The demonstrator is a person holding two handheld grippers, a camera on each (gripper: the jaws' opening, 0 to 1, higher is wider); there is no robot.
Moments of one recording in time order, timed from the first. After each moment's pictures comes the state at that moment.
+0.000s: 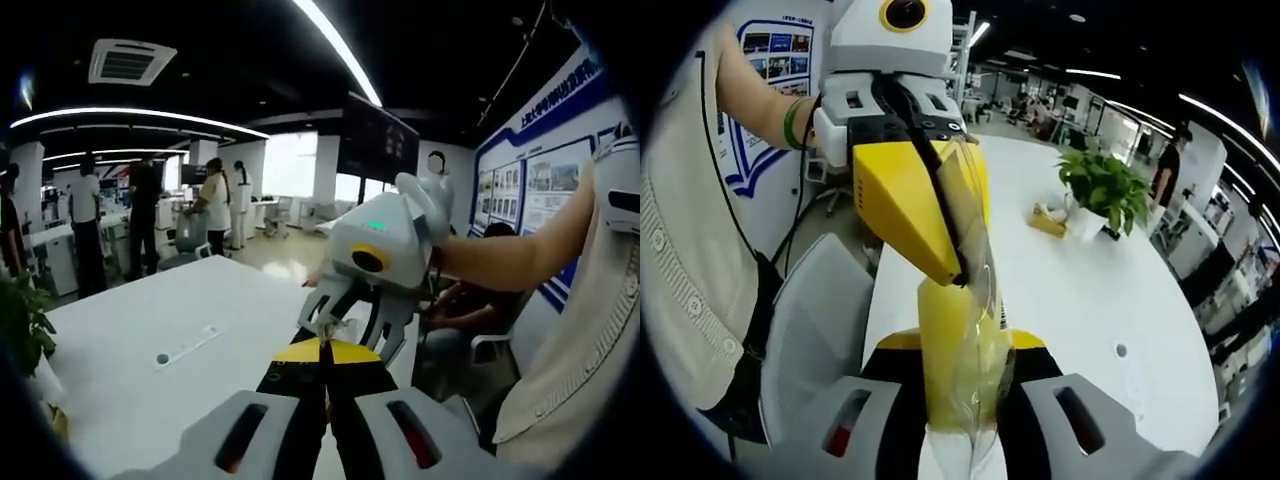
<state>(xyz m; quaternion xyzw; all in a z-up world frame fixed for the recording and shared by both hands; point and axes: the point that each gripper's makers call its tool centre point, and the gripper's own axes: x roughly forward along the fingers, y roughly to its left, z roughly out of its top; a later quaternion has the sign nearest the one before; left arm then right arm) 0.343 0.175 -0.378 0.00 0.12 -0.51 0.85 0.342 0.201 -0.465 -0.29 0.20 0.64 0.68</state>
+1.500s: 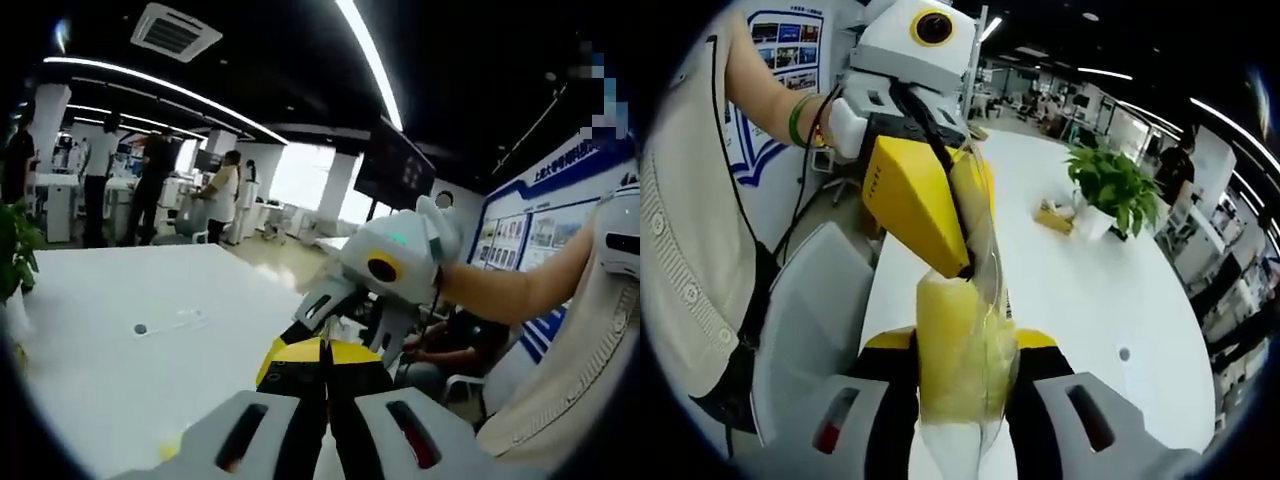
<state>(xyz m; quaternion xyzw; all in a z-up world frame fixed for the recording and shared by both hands) 0.355 0.189 -0.398 -0.12 0.15 -0.49 0.85 0.351 0.206 -0.483 -0.30 0.21 0.65 0.66</state>
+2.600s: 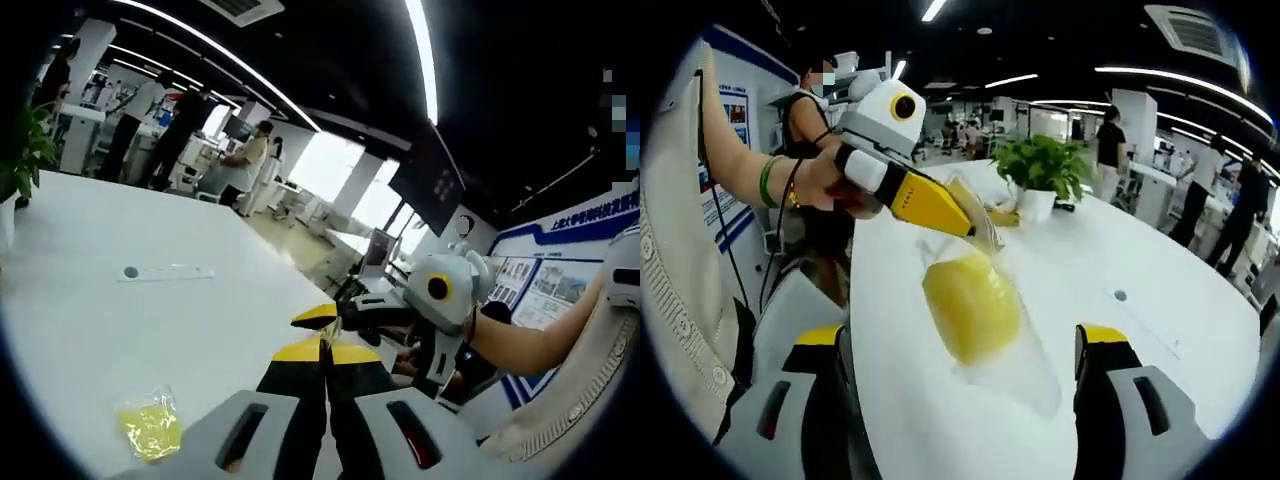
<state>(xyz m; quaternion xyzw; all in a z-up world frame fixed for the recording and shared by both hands) 0.392 0.170 -0.463 -0.21 0.22 -0.46 0.83 0.367 0.148 -0.515 -0.12 0.19 0.54 0.81</state>
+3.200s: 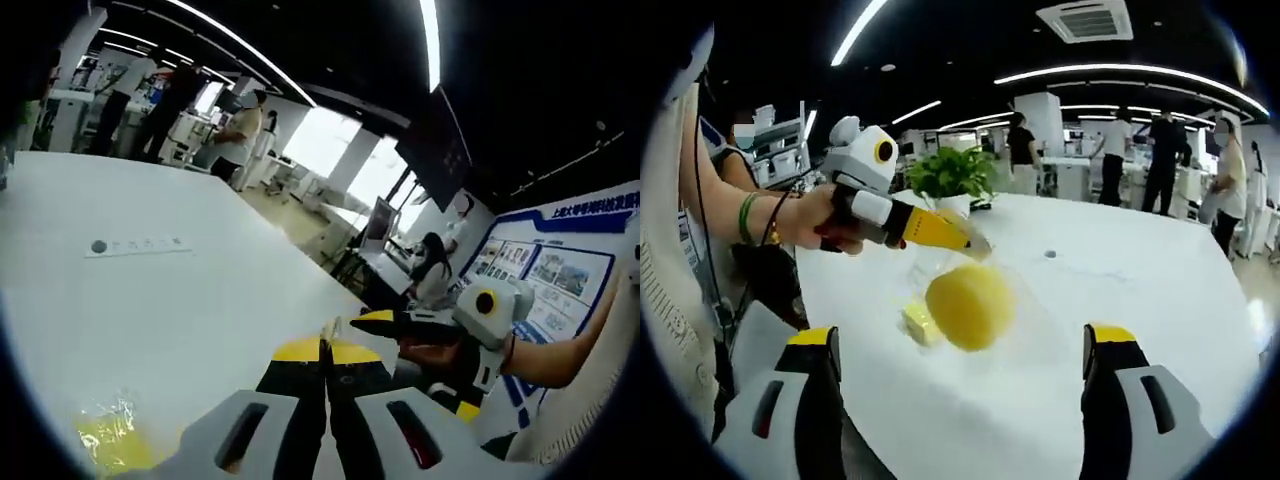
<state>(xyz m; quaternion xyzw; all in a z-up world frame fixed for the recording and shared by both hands) 0.415 0.090 -0.529 -0.19 0.27 -0.48 0.81 0.361 0.053 -0.547 0.00 0.19 0.38 0.91</state>
